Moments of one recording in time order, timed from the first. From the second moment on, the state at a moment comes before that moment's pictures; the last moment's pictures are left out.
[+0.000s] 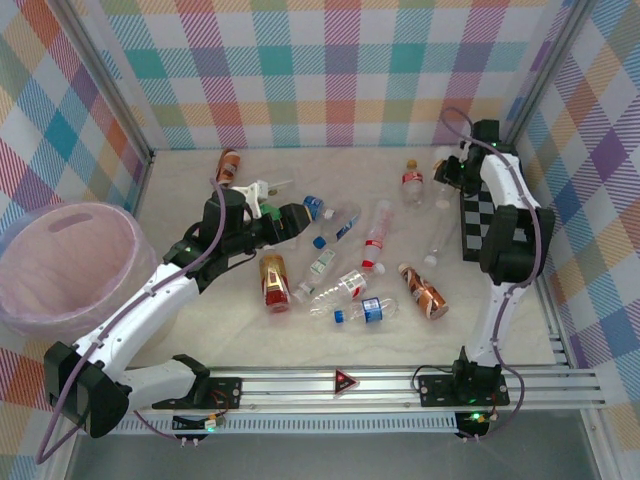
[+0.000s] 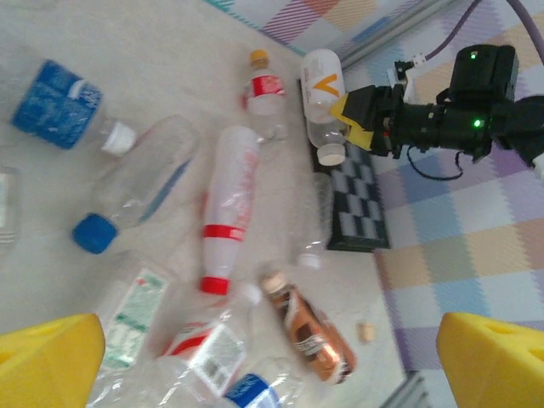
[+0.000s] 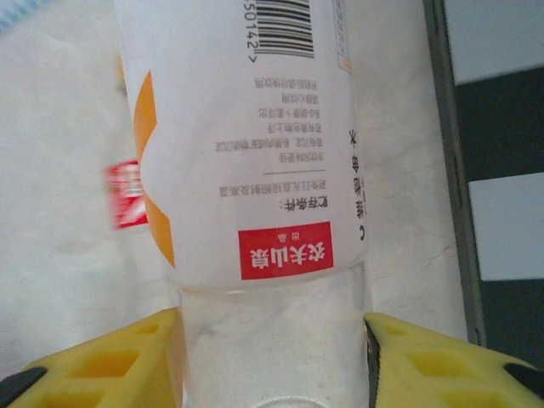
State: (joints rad) left arm -0.52 1.15 0.99 -0.26 0.30 -0.80; right arm -0.11 2.09 1.88 -0.83 -0.23 0.26
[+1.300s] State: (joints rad) left arm -0.67 1.55 1.13 0.32 0.38 -1.18; right arm 0.23 1.42 1.31 -0.62 -1.05 0.35
